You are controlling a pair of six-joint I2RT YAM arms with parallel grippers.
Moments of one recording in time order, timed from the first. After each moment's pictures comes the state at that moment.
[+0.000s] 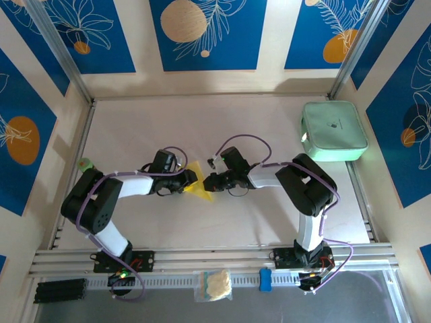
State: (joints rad) left arm -0.46 1.65 0.67 0.07 0.48 -0.95; right arm 0.67 1.86 0.88 0.11 -0.61 0.53
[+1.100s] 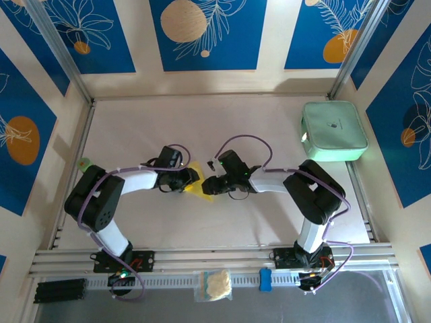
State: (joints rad) left arm -0.49 1.68 0.78 -0.13 0.40 -0.97; right arm 0.75 1.76 0.86 0.02 -0.42 0.50
